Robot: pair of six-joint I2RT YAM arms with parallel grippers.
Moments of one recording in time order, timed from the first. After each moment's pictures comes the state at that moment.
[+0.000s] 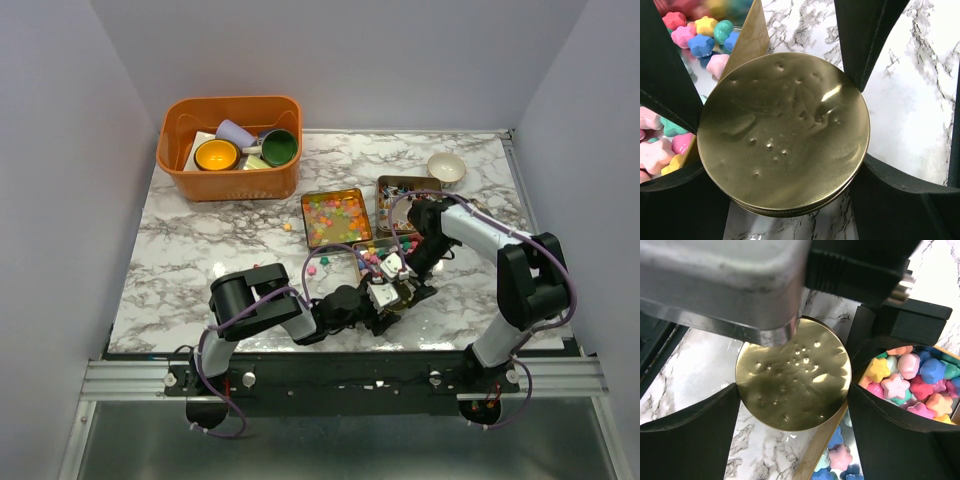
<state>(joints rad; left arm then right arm) -1.18 2.00 0.64 1.09 -0.01 0.02 0.36 1.69 1.10 -1.29 -0.74 -1.99</state>
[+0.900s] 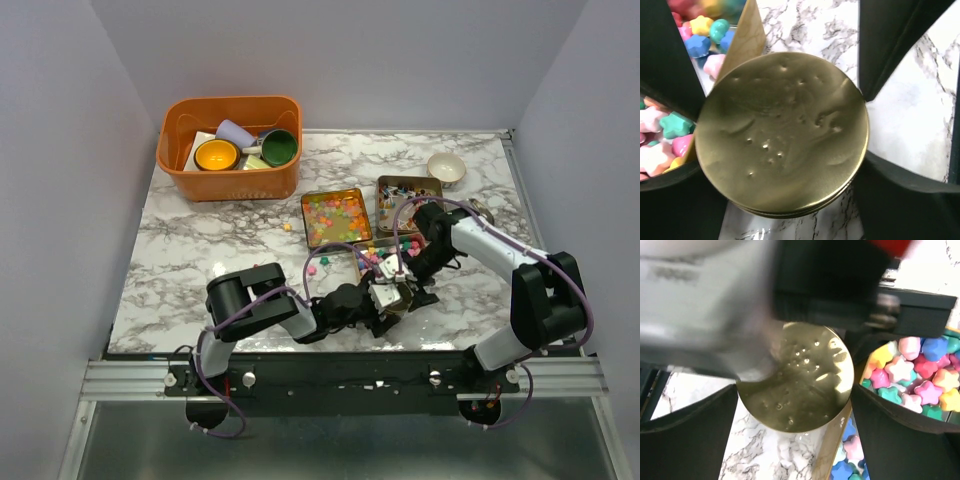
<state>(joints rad) -1.18 1.98 0.65 1.03 0.01 0.04 0.36 1.55 0.98 -1.11 -0.73 -1.76</state>
